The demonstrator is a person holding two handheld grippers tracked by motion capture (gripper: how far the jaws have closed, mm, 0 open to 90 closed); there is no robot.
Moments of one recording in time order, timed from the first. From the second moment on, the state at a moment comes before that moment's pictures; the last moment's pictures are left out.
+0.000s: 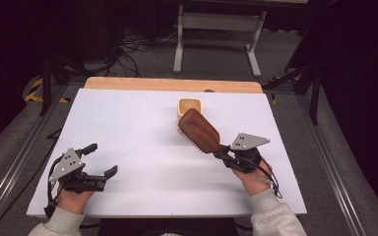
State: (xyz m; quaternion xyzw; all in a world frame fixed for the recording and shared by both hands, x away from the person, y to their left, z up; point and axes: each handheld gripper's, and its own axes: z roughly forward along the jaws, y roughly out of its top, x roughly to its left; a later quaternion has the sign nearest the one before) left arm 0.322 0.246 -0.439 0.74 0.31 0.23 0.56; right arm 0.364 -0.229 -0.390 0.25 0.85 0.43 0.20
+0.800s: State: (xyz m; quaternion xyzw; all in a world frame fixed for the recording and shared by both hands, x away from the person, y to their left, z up) left arm 0.329 0.232 -0.429 0.74 0.29 0.19 0.57; right arm 0.353 -0.193 -0.416 0.20 0.83 0.49 0.21
